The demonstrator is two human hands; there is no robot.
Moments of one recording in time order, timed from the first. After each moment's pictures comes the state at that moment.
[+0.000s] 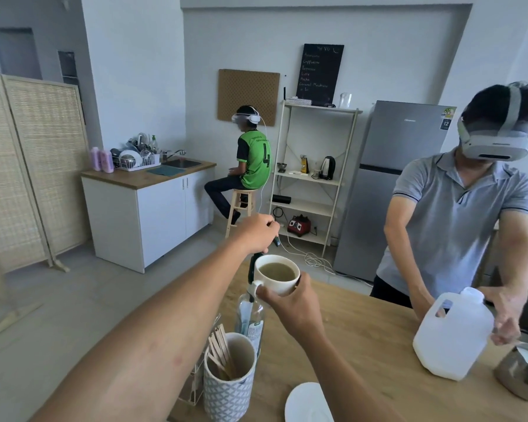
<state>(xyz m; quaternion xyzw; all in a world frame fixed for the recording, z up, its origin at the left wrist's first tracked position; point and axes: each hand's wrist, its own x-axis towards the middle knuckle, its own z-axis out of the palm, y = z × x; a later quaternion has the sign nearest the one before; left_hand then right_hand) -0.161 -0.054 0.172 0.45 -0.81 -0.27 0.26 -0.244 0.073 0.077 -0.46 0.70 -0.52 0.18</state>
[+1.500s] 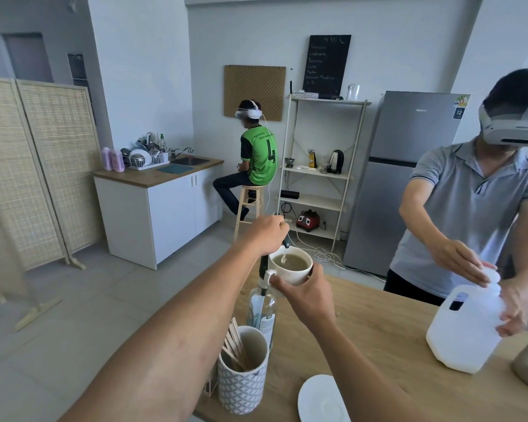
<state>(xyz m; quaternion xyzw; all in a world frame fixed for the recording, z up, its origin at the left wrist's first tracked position) -0.162 -0.050 0.164 0.44 -0.84 -0.19 0.24 -0.248 0.063 0.072 -0.45 0.70 -0.52 0.16</state>
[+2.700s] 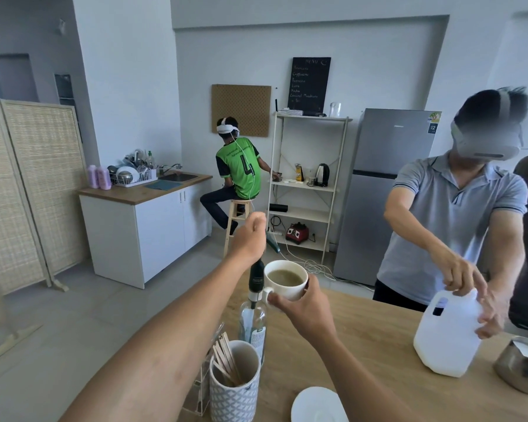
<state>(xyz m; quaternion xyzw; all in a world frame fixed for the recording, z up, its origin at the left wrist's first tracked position) -0.156 -0.044 0.166 0.43 -0.73 -0.32 0.41 -0.260 0.081 0.077 -0.46 0.71 -0.51 0.16</state>
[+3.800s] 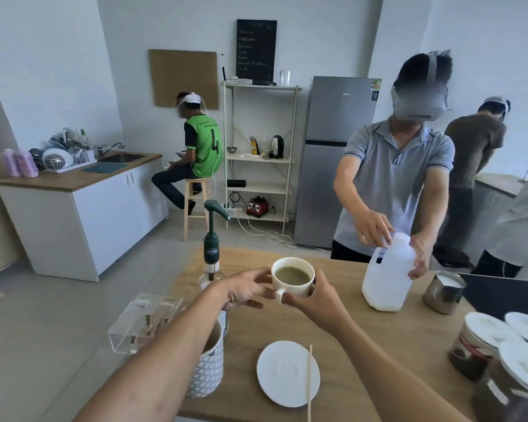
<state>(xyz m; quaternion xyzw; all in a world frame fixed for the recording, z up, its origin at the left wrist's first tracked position) -0.198 0.007 0.042 0.25 -0.71 -0.65 0.04 -0.336 0.160 0.035 -0.42 0.73 -0.49 0.20</state>
